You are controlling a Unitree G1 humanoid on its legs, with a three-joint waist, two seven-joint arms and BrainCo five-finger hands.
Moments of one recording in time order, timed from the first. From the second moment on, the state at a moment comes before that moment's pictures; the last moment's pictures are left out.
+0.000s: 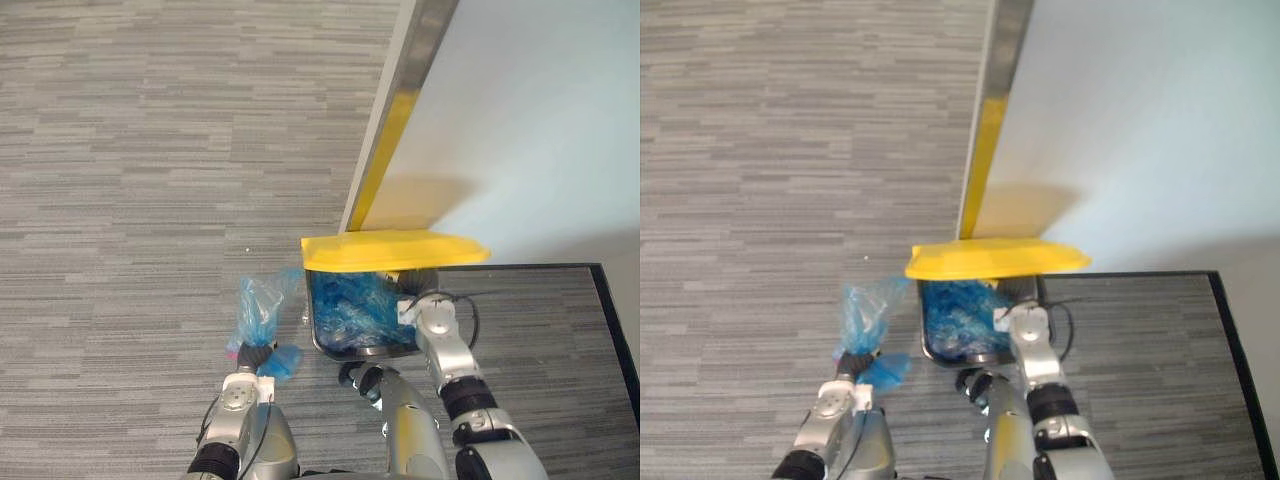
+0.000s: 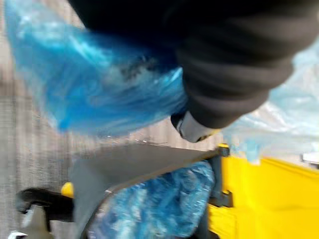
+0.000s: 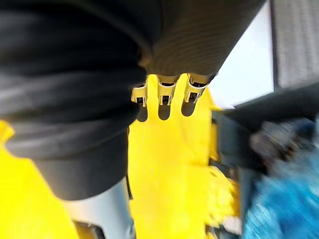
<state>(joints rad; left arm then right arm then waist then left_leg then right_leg) -0.07 0.10 -0.08 0.57 -0.10 -0.12 0.13 -0.45 -0.14 -0.02 0.47 -0.06 0.00 -0.24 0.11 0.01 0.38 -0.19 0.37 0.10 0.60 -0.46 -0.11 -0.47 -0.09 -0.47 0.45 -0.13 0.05</state>
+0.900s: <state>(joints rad) -0.21 0.13 -0.51 0.06 -0.39 -0.20 0.04 -0.71 -0.33 -0.04 0.65 0.07 0.00 -0.25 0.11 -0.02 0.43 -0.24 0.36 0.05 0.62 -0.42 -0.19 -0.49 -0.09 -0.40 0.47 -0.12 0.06</state>
